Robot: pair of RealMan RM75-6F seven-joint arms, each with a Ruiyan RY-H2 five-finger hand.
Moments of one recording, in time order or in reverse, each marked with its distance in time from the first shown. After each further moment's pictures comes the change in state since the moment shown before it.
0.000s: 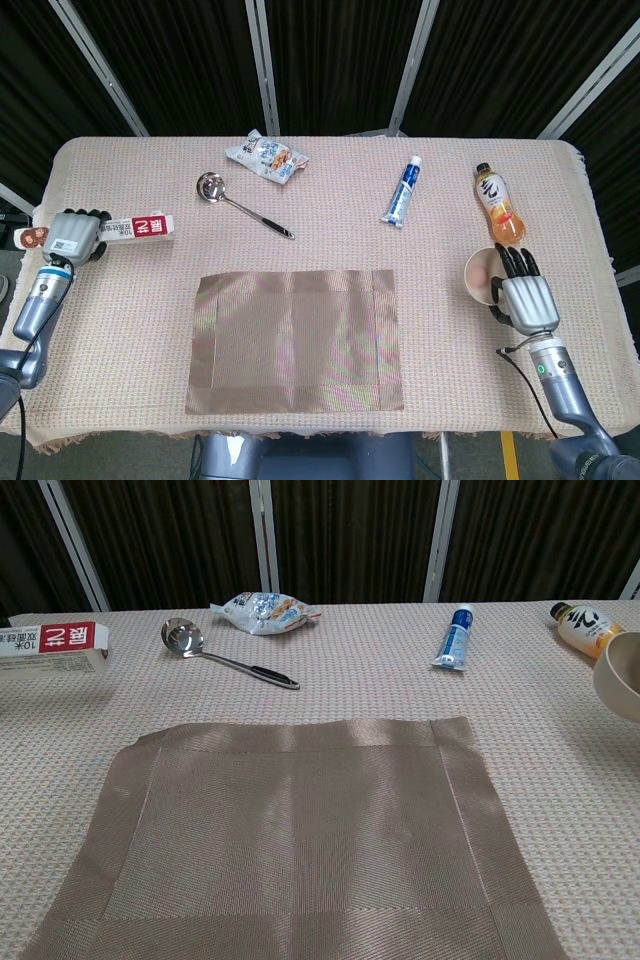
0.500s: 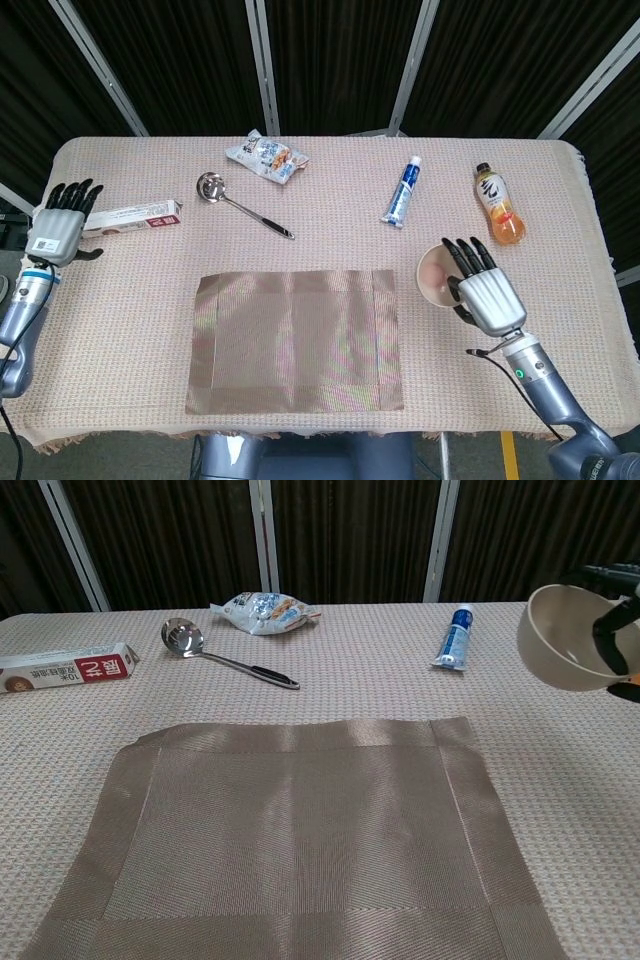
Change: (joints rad) left arm 0.052 0.100 -0.020 -0.144 0.019 0.176 -0.106; right arm 0.079 0.163 -0.001 -0.363 -0.144 0.022 -0.177
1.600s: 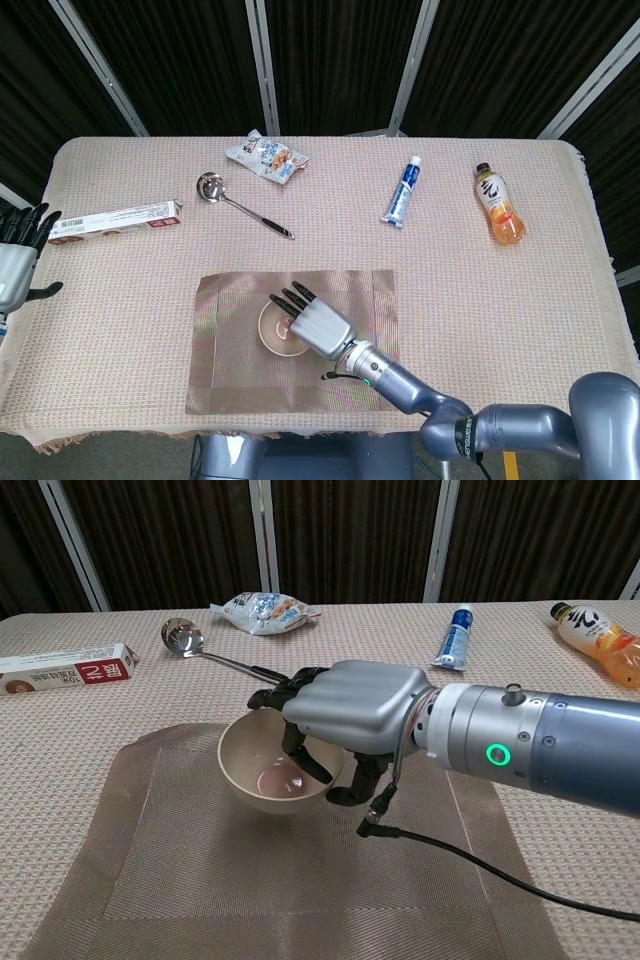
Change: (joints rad) left arm 0.211 0.404 0.017 -0.693 -0.020 0.226 0.313; right arm 0.410 -0.356 0.078 -0.155 0.354 -0.407 -0.531
